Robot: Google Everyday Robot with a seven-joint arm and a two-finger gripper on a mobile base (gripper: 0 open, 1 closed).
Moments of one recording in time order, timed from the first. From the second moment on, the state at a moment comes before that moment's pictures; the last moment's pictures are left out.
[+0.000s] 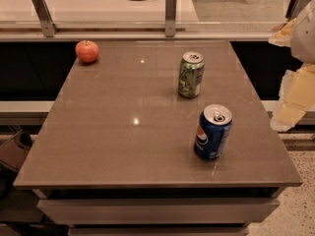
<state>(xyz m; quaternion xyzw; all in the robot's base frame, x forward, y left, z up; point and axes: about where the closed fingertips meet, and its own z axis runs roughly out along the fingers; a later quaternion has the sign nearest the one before) 0.438 -0.212 0.991 -0.60 0.78 -0.05 0.18</state>
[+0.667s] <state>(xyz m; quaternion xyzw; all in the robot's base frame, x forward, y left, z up) 0.438 -0.213 0.992 -0.60 0.77 -0.02 0.20</state>
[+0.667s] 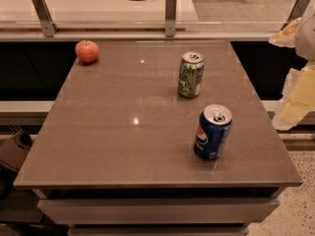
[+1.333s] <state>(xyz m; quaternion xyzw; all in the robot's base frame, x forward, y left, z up) 0.431 -0.205 0.965 -0.59 0.76 0.10 0.26</state>
